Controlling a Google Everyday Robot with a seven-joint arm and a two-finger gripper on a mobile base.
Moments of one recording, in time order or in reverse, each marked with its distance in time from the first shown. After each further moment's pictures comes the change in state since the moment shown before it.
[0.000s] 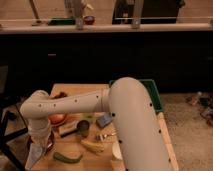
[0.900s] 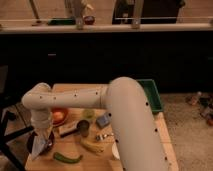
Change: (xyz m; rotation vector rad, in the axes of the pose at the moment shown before) arm 0.036 -0.001 -0.014 -0.046 -0.005 0.046
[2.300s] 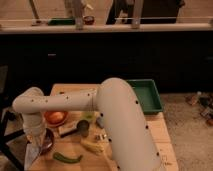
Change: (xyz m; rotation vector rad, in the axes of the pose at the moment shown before) arm -0.036 -0.008 0.013 -0.025 -0.077 -0.054
